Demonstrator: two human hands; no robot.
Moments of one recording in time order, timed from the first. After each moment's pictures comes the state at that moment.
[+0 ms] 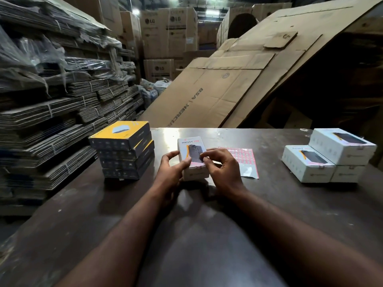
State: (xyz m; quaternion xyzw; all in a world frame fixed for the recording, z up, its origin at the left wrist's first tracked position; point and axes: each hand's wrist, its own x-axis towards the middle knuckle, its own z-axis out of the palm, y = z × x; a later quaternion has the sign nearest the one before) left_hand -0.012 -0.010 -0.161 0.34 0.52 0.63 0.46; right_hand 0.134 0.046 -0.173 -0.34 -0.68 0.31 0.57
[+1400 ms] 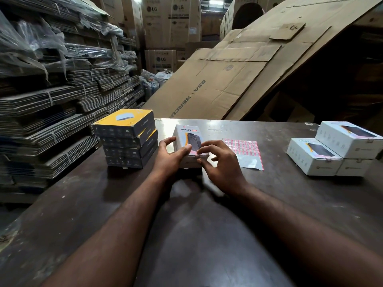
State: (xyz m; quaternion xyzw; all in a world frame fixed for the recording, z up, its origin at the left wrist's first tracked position) left_hand -0.026 -0.012 -0.156 0.35 0.53 0.66 0.40; right_hand 0.130 0.042 -0.183 -0.27 -0.80 0.14 0.52
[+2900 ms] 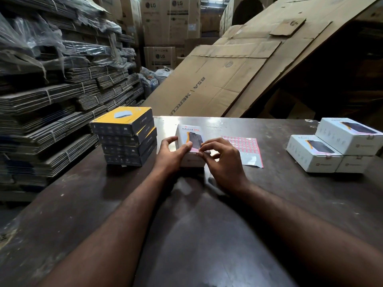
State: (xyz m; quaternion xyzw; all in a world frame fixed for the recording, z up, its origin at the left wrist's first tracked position) left_hand -0.029 -0.006 -0.162 0.37 0.57 0.62 0.39; right_hand 0.130 0.041 -0.182 -0.29 -0.77 0.17 0.55
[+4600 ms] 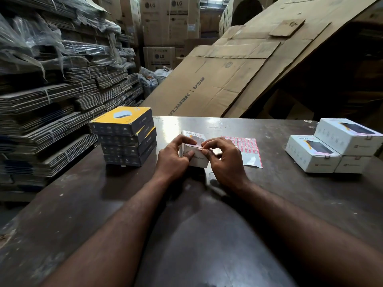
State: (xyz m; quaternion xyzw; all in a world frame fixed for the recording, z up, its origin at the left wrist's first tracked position) left_hand -0.025 -0.015 -0.160 0.57 0.62 0.52 0.16; right_hand 0.133 0.038 -0.175 -0.31 -0.75 0.21 0.55
